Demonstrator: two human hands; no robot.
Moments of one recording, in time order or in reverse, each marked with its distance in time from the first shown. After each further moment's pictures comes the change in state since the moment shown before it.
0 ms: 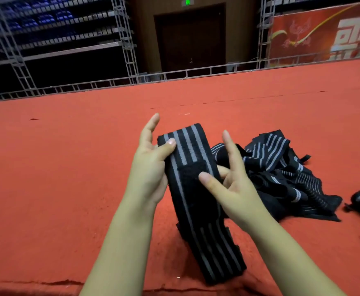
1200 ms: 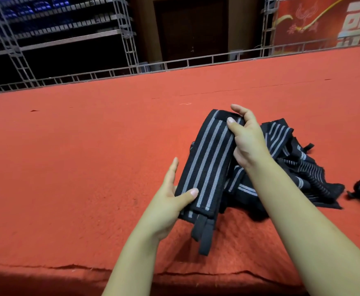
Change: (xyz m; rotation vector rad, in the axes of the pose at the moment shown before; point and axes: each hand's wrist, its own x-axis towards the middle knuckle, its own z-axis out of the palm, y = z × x) left_hand -0.045 -0.081 -0.038 0.148 -0.176 -0.377; right_hand 0.093 0.017 -0.039 0.237 0.440 0.102
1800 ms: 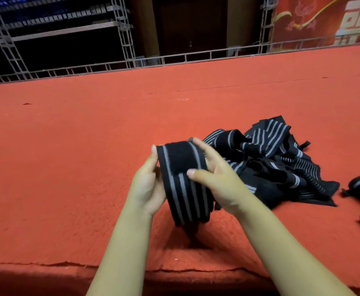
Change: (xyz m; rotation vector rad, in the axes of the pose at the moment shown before) left_hand 0.020 0.032 -0.005 -0.455 0.166 0.001; right_hand -0.082 0.028 0.007 -0.142 -0.484 0.177
